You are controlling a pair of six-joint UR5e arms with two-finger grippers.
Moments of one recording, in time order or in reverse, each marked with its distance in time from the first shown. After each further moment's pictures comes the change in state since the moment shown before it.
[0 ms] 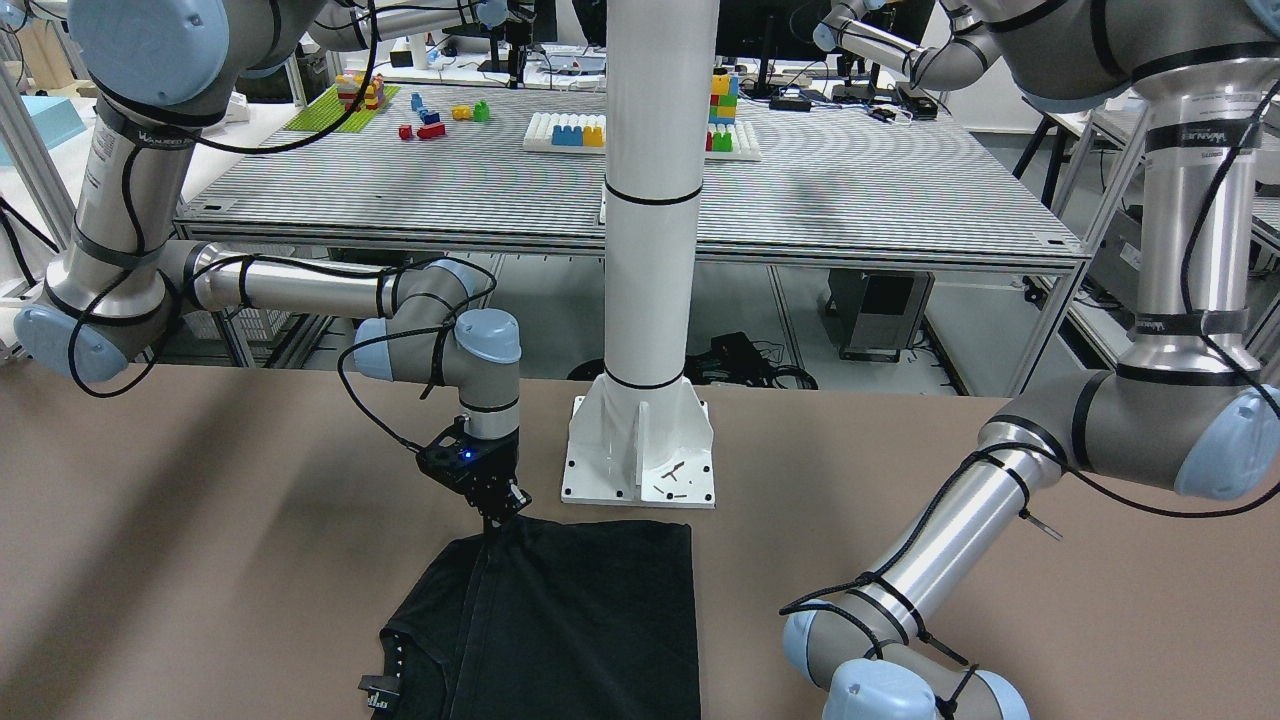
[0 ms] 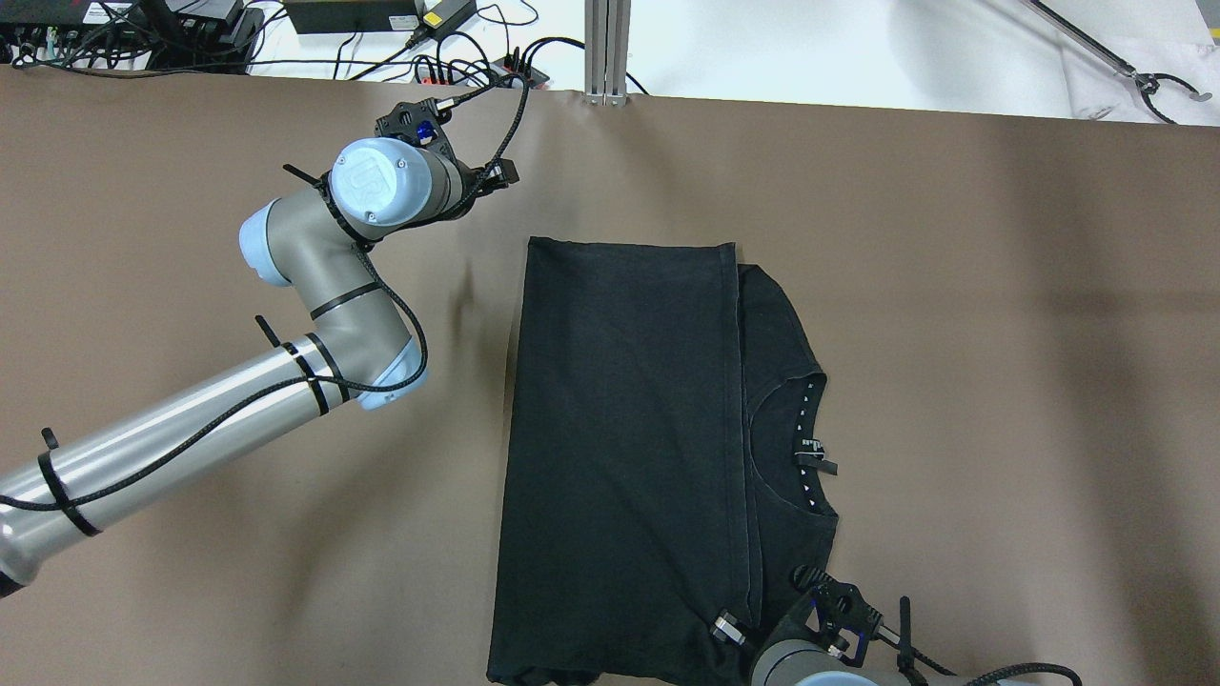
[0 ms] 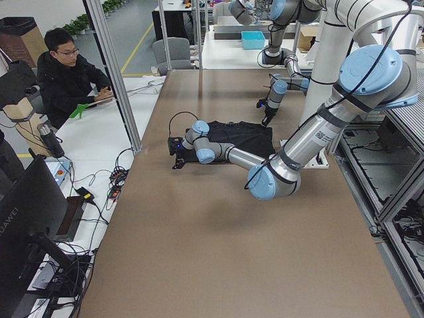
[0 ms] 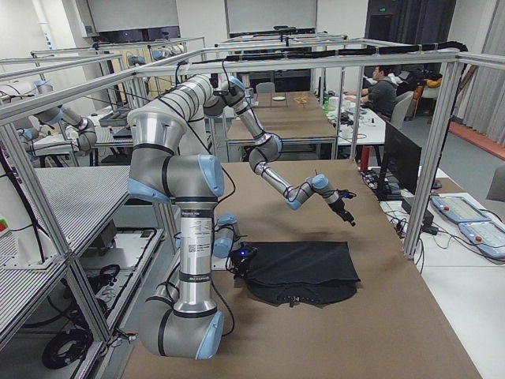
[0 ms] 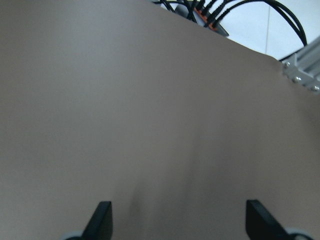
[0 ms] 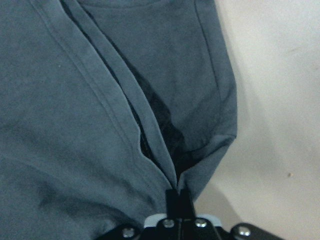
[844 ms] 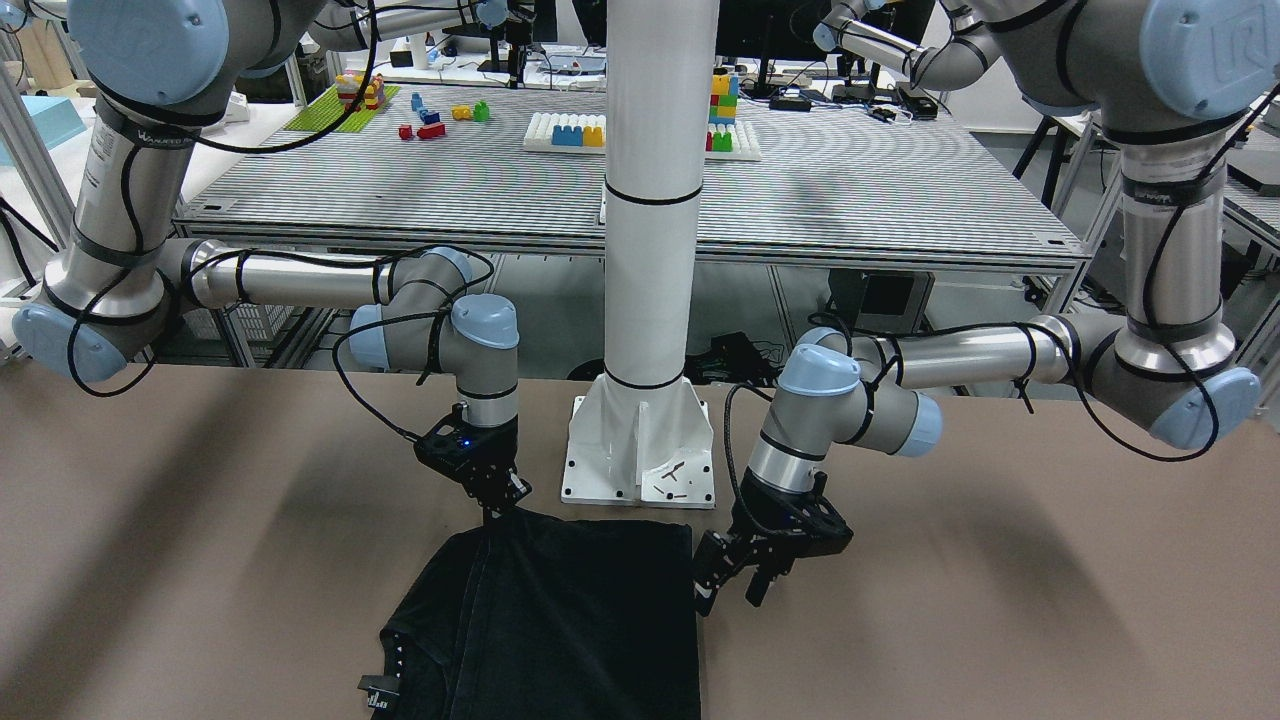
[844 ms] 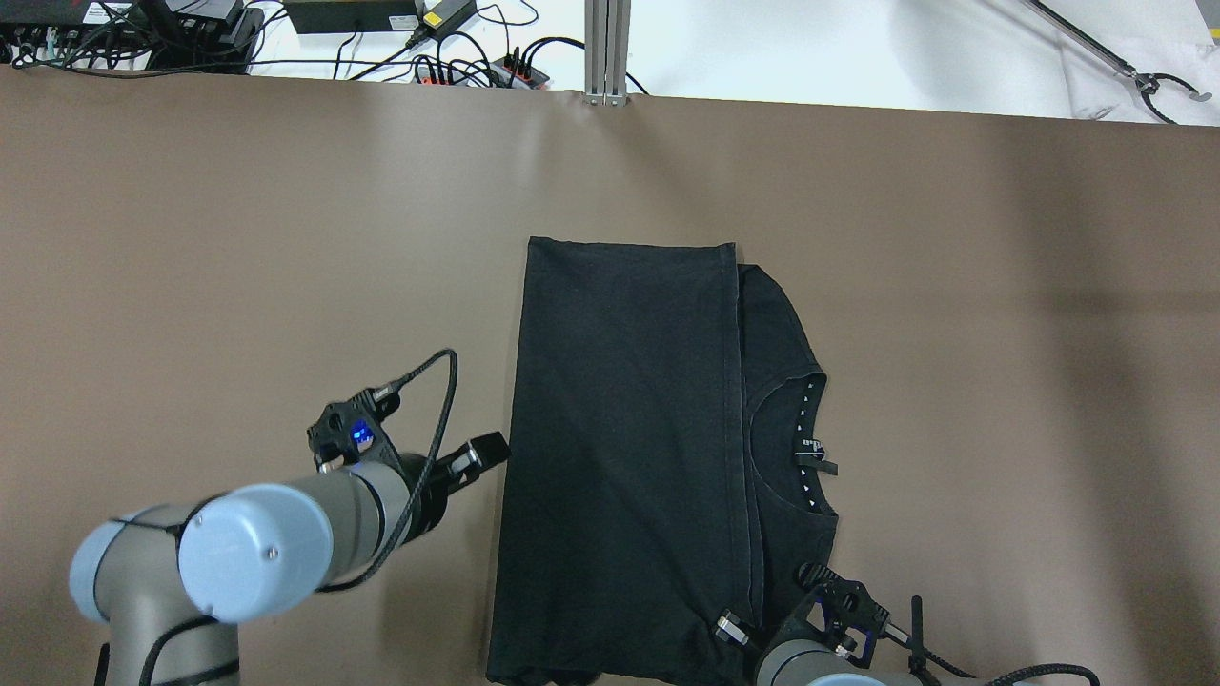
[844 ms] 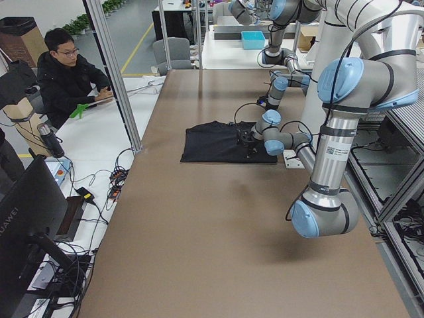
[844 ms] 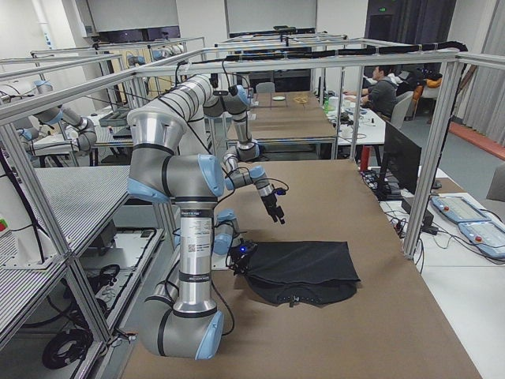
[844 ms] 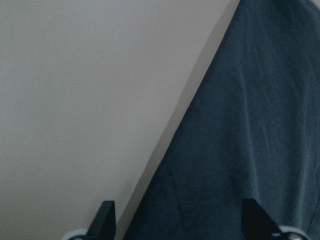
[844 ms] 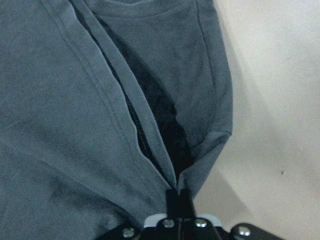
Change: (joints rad) left arm 0.455 0.481 -0.922 0.378 0.145 -0.453; right arm 0.001 -0.002 0.044 -0.035 -0.003 -0.015
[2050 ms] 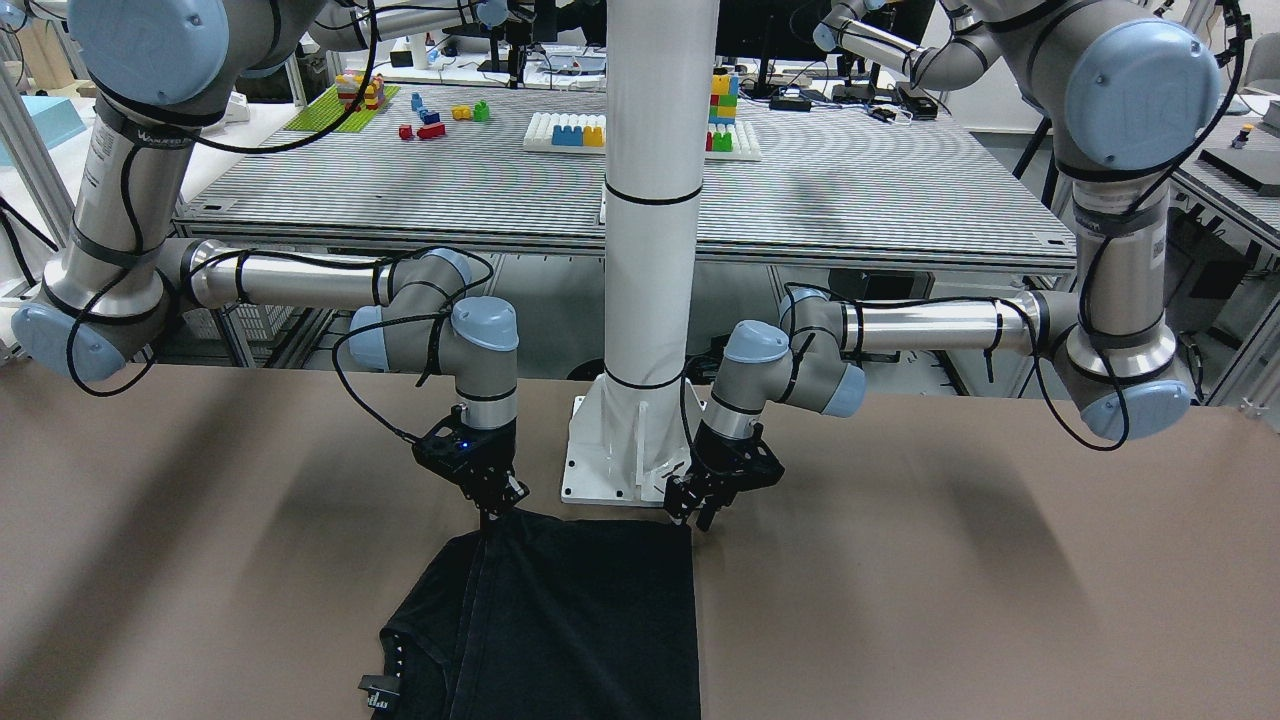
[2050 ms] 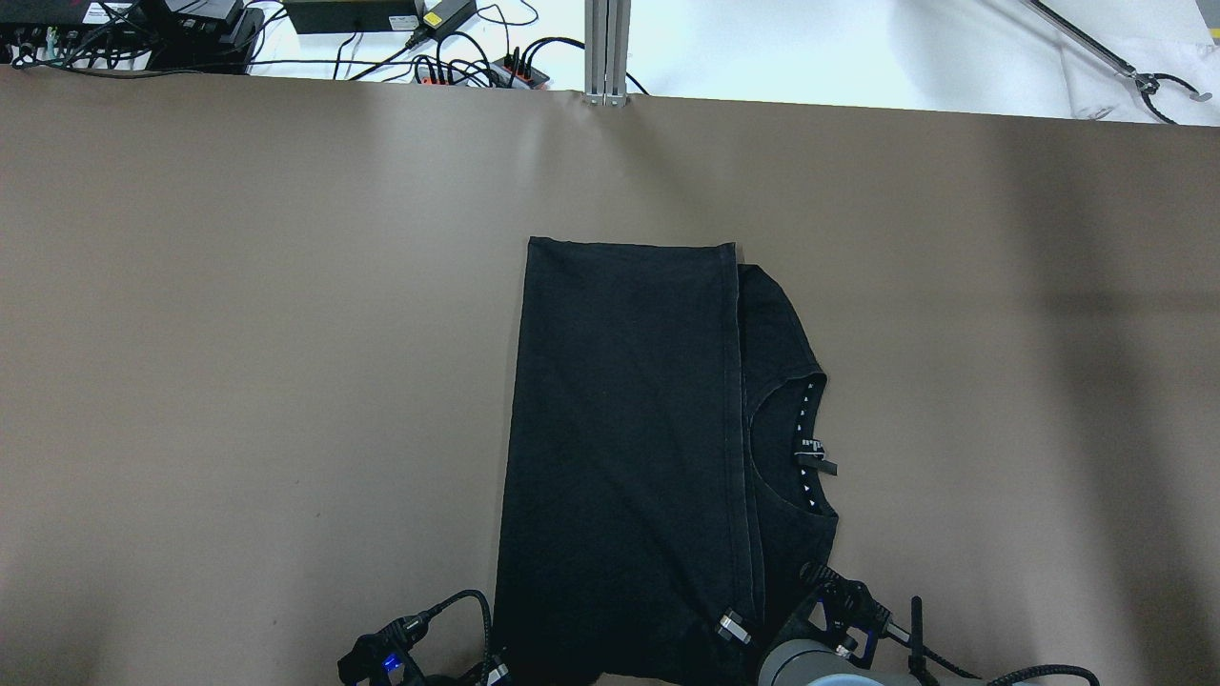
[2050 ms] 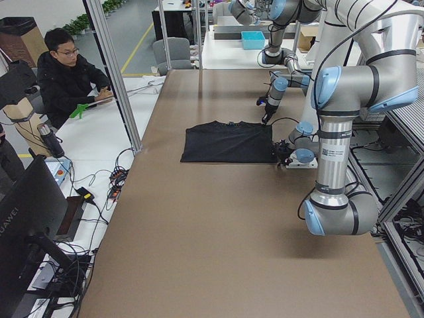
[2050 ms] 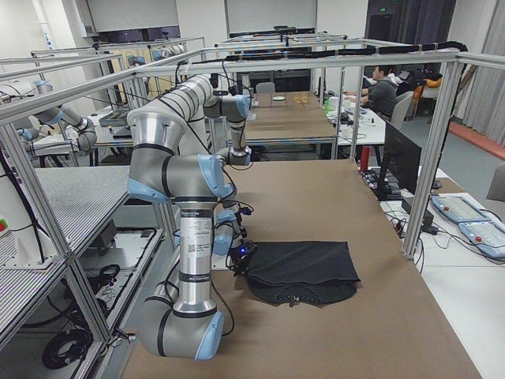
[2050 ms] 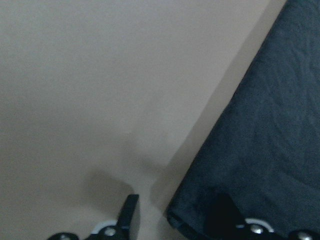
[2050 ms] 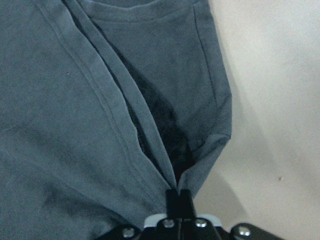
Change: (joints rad) left arm 0.354 0.031 0.071 -0.015 0.203 -0.264; right arm 0.000 -0.003 -0.005 -0.004 -0.008 0.001
